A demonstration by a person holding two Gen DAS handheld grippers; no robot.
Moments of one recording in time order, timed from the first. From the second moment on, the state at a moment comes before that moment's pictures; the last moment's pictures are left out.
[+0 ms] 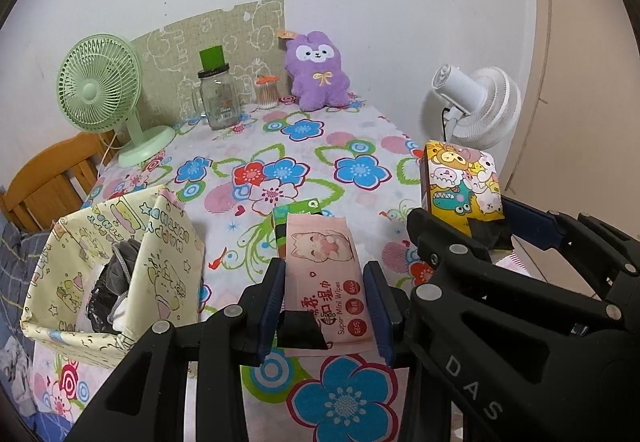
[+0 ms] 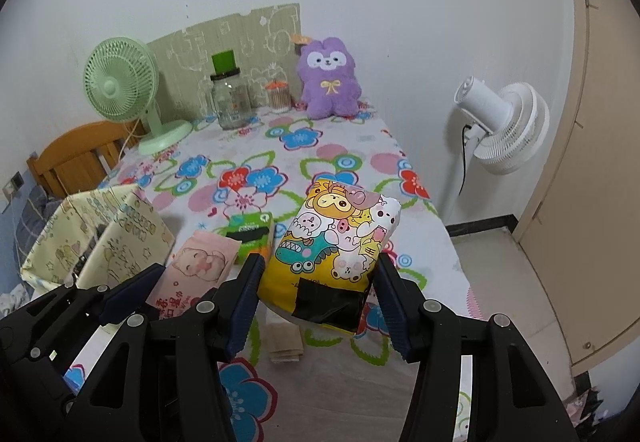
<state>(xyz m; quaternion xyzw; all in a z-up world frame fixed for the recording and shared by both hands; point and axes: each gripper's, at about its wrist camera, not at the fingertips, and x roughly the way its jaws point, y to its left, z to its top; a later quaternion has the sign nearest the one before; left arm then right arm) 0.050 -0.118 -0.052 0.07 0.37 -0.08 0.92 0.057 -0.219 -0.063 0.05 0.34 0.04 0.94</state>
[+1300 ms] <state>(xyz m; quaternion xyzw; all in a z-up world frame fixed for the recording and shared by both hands) 0.043 -0.064 0.000 0.04 0.33 -0.08 0.94 0.050 -0.165 0.000 0.03 0.30 0.06 0.95</state>
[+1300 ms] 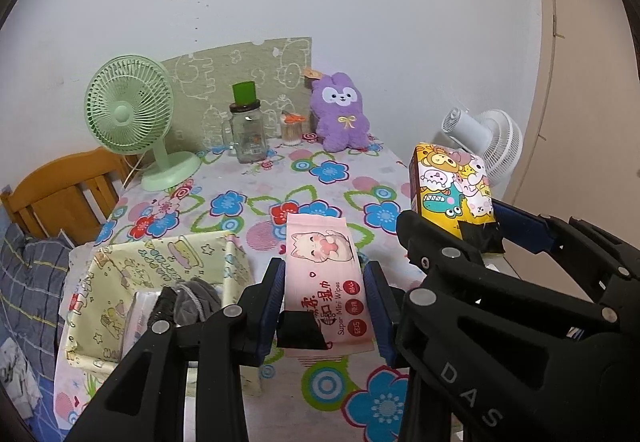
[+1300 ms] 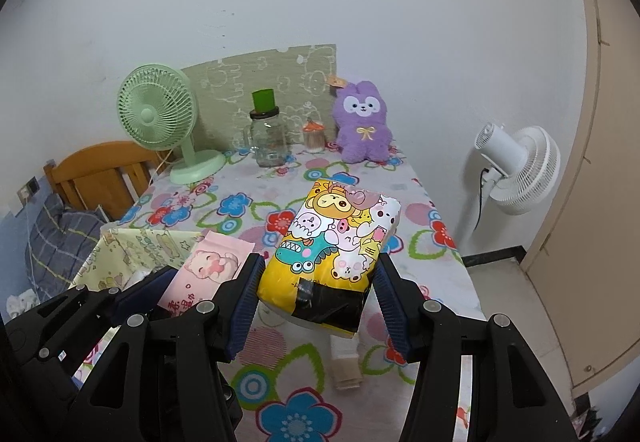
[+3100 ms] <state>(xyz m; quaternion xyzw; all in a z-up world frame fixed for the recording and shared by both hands) 0.068 0.099 -0.036 -0.01 0.36 0.02 0.93 0.096 0.009 -0.025 -0.03 0.33 0.20 0.92</state>
